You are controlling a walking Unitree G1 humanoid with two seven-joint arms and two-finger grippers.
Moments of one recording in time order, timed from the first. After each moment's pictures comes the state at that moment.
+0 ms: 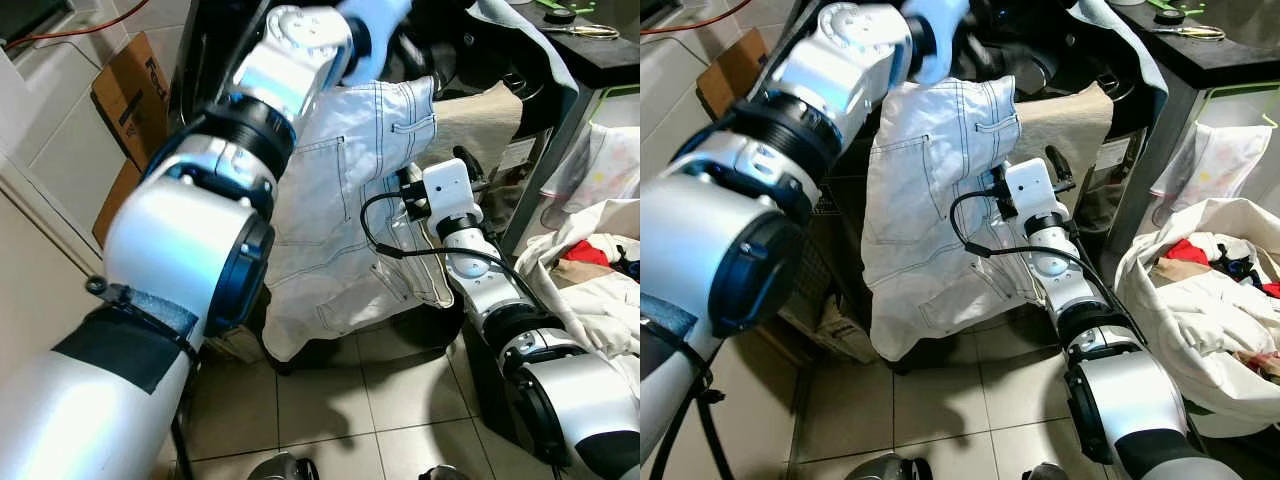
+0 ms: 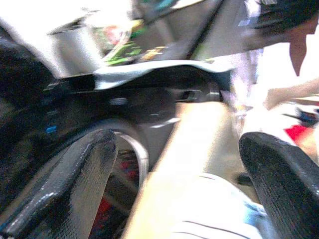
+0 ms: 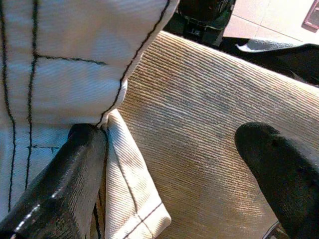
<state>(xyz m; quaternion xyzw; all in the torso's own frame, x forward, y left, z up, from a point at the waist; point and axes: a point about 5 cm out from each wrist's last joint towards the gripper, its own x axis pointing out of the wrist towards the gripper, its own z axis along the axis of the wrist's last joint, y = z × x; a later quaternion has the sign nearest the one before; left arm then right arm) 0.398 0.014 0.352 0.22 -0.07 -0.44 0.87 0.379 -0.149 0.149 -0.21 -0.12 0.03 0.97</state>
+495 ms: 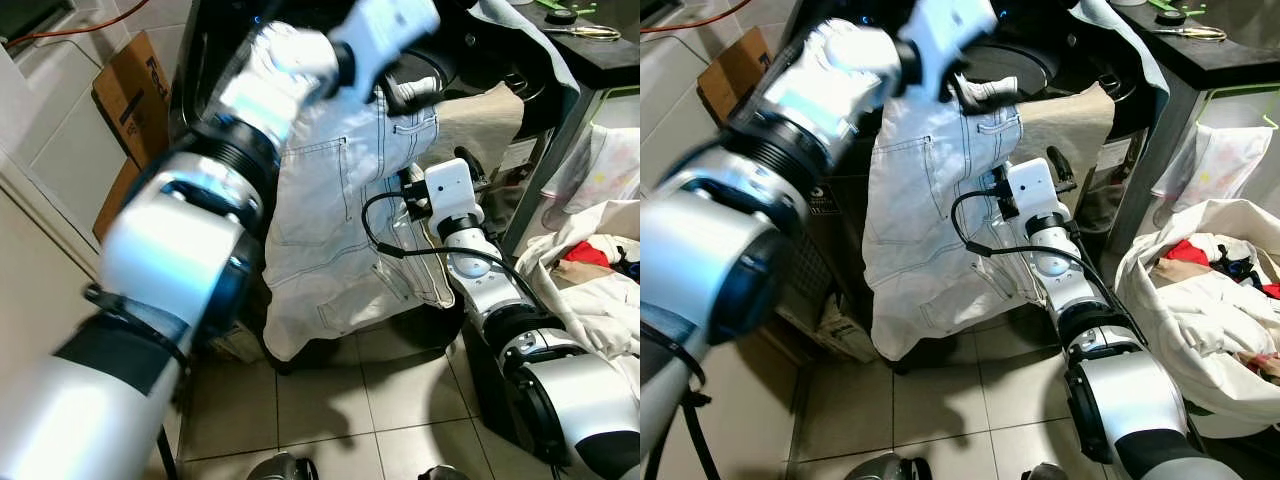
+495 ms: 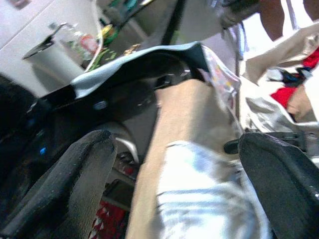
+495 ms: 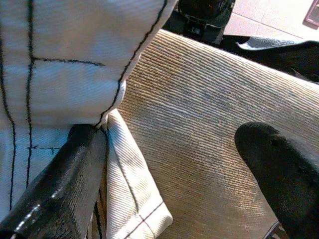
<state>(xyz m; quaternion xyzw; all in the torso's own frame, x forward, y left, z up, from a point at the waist) 0.396 0.016 0.332 0.32 -0.10 -0.47 0.82 0.379 -0.149 0.148 -0.20 -0.12 0.03 0.97</state>
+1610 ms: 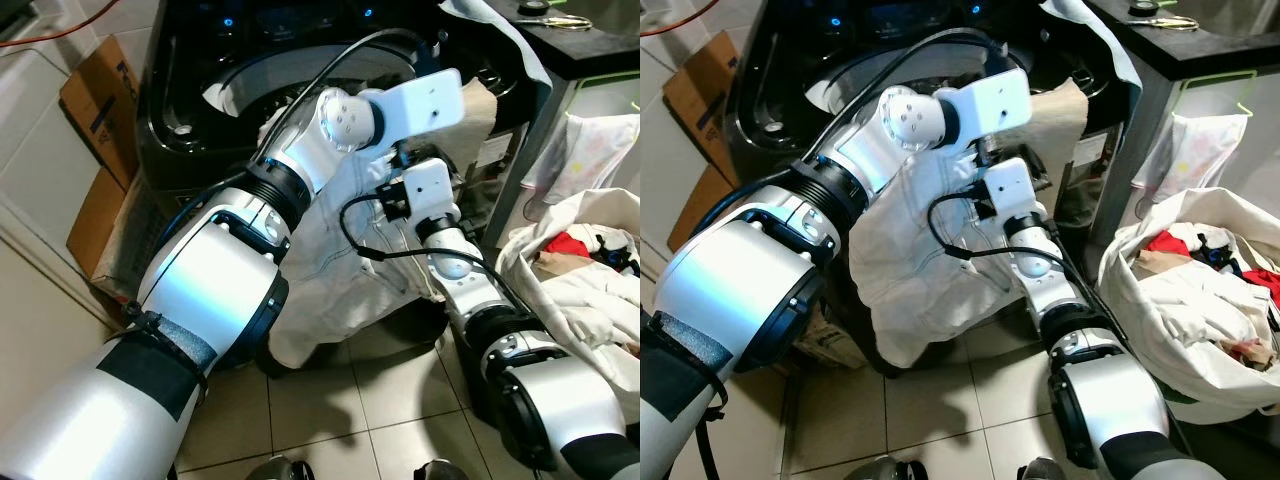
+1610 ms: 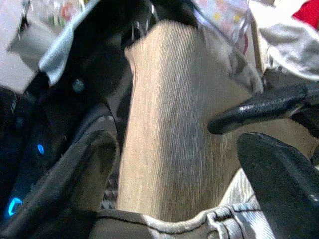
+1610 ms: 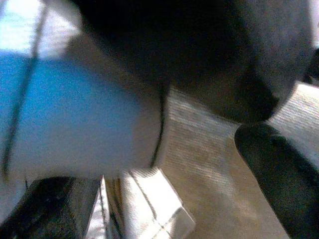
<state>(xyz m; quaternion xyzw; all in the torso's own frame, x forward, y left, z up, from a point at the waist) 0.399 -0.003 0.283 0.46 -0.06 -0.39 0.80 0.376 -0.111 0.153 -0.17 -0.15 0.10 0.97</state>
